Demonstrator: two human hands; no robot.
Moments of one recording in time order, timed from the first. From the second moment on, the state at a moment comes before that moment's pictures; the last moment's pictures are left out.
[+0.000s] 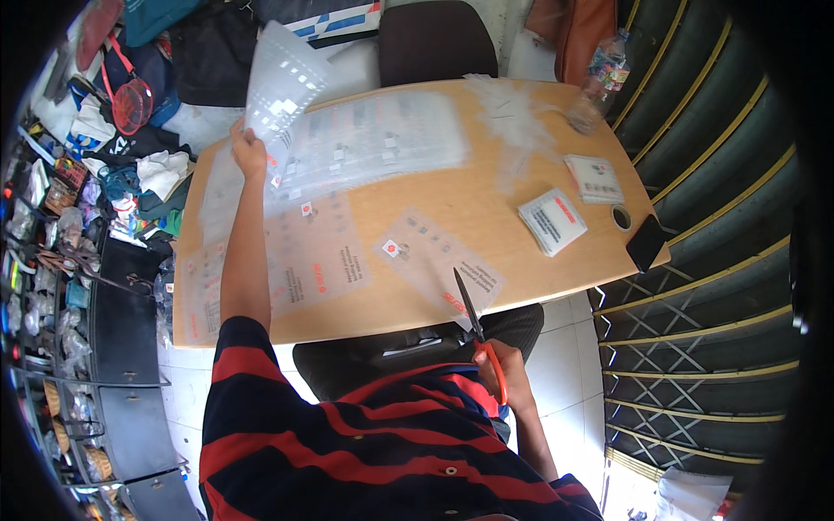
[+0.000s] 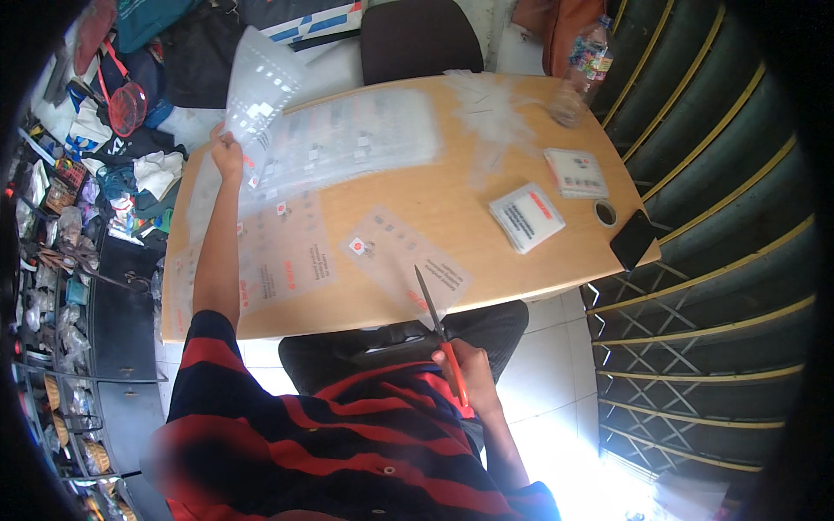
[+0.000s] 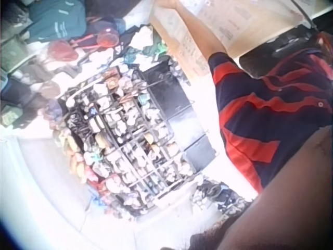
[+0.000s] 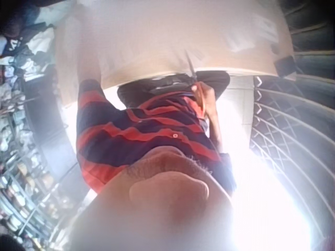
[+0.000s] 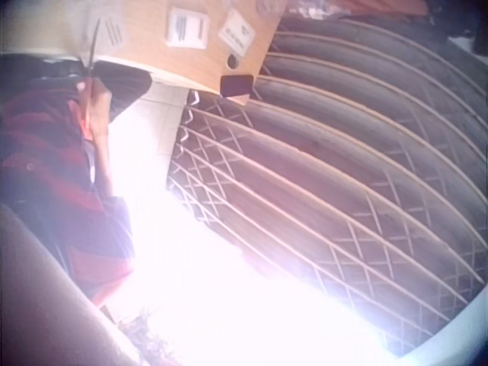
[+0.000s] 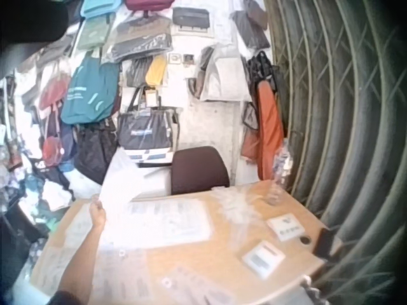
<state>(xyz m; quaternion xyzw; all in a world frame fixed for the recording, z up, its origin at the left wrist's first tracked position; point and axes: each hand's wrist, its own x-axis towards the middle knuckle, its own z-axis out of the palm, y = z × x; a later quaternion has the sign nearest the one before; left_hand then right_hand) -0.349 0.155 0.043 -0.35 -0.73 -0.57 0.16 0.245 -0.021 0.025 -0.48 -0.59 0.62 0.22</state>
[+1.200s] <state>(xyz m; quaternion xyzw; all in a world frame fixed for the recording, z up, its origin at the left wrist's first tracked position) -0.282 0.151 -0.024 -0.25 -0.67 -0.70 0.07 0.070 0.231 0.074 -0.55 -0.82 0.17 0.08</state>
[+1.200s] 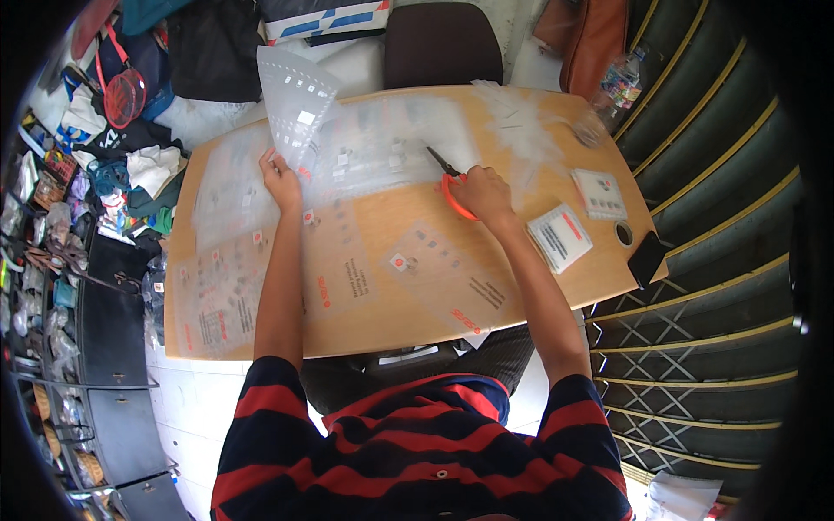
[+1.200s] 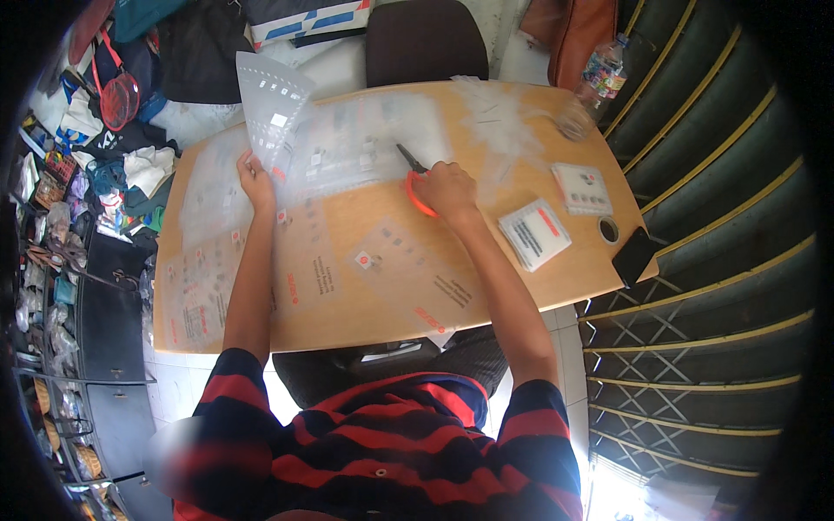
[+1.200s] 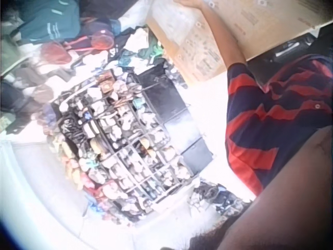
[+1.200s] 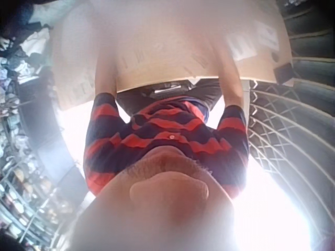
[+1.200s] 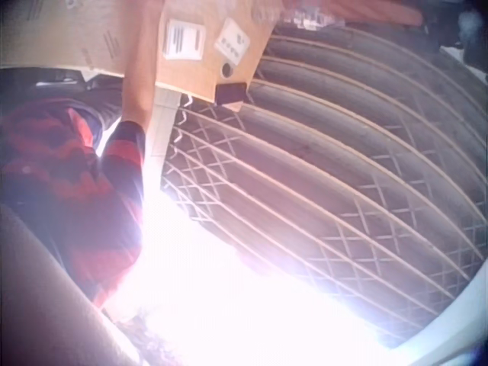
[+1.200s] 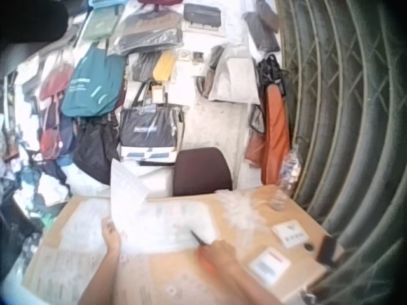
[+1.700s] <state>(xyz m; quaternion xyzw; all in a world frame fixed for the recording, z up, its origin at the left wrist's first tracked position) -0.243 0.148 0.001 -0.40 -0.66 -0.62 0.18 0.034 0.236 0.080 -0.52 -0.79 0.31 0.12</state>
